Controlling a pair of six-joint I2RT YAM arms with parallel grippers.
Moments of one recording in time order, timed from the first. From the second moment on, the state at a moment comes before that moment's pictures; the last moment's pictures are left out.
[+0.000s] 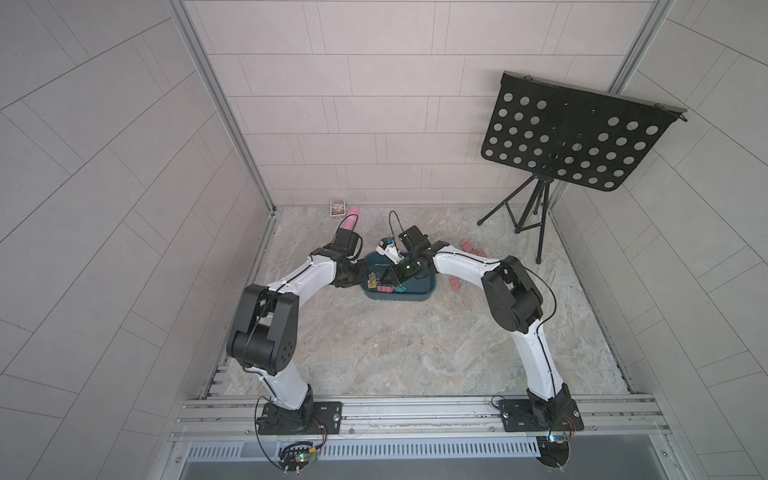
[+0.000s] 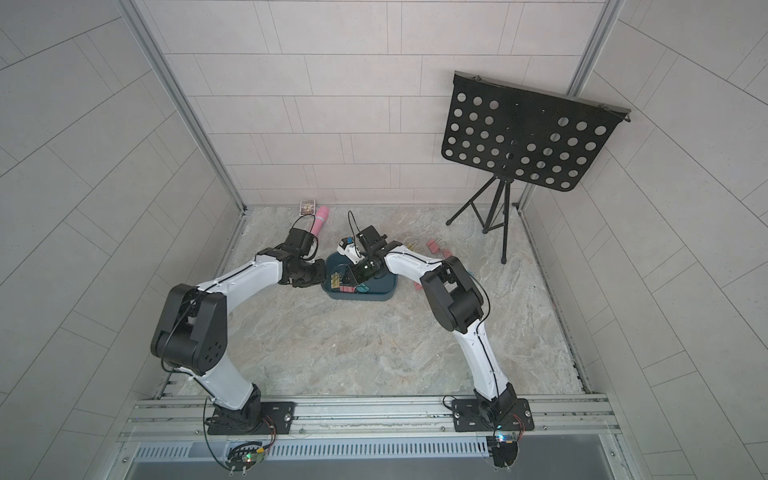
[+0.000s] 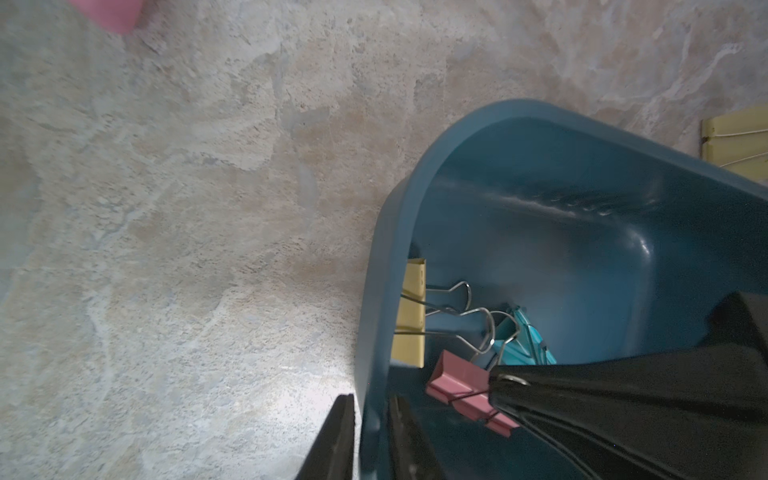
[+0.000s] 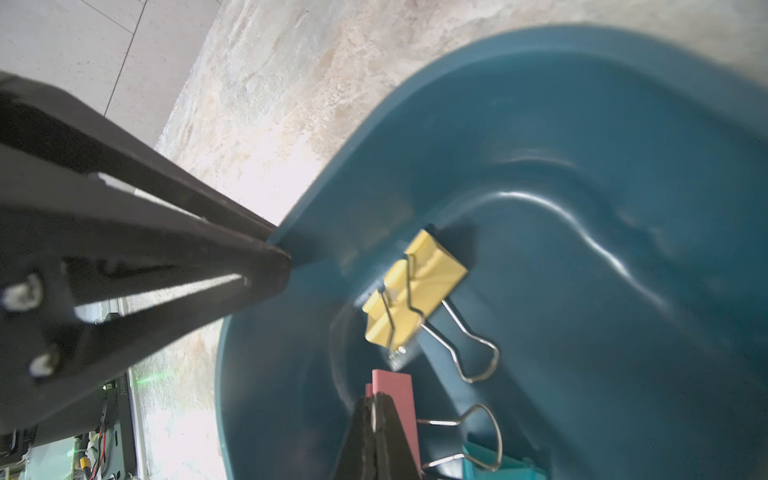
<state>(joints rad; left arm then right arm) -0.27 1.69 1.12 -0.56 0.14 -0.46 0.59 2.22 1.69 -0.42 -0.60 0.13</state>
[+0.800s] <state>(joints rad) -0.27 1.69 1.12 -0.56 0.13 -0.46 0.47 2.00 1.55 -0.42 -0.58 0.13</state>
